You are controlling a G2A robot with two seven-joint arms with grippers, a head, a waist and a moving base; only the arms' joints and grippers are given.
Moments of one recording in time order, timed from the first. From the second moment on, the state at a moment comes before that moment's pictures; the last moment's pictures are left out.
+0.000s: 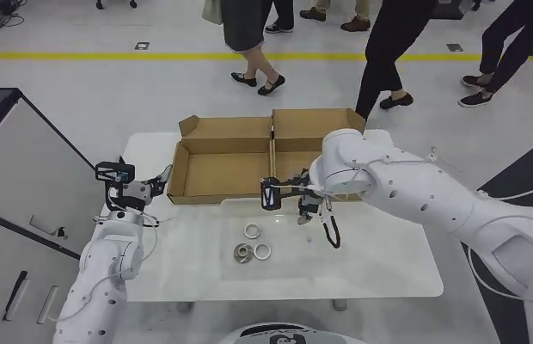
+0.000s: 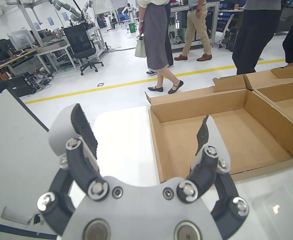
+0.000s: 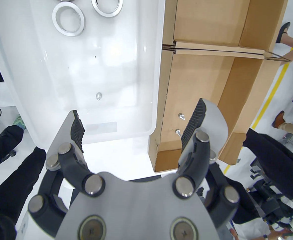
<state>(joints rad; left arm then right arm) 1.73 -1.15 -1.60 -1.80 1.33 0.00 0.00 -0.42 -0.99 0.25 -1.69 -0.55 -0.52 1.30</state>
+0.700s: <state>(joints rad) 1.73 -1.15 -1.60 -1.80 1.33 0.00 0.00 -0.41 -1.00 0.26 -1.78 -0.56 -0.47 1.35</state>
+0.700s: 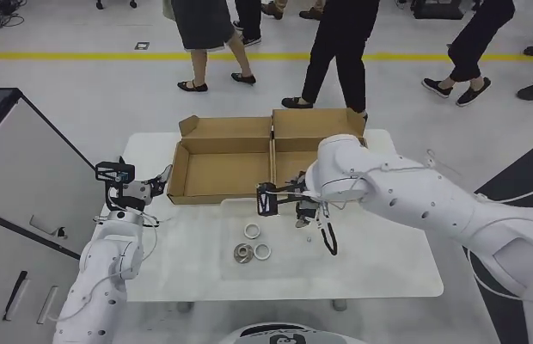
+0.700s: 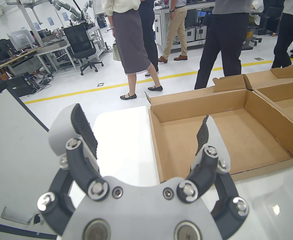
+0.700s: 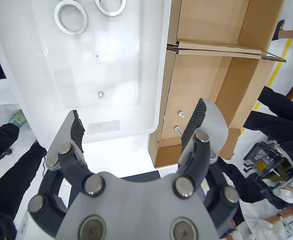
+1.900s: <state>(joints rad) 1.73 -1.15 -1.60 -1.80 1.33 0.00 0.00 -0.48 -1.06 0.17 -1.74 -0.48 -0.32 1.50</state>
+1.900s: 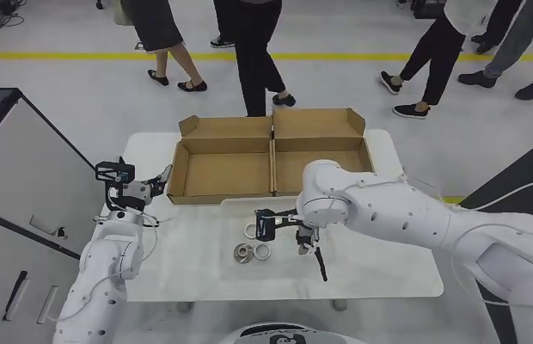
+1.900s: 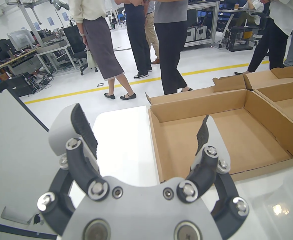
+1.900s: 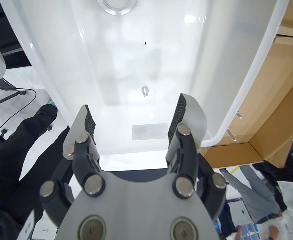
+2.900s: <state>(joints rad) 1.73 -1.15 -1.60 -1.80 1.33 0.00 0.00 -0.56 -1.08 0.17 -1.61 -0.58 -0.33 1.49</state>
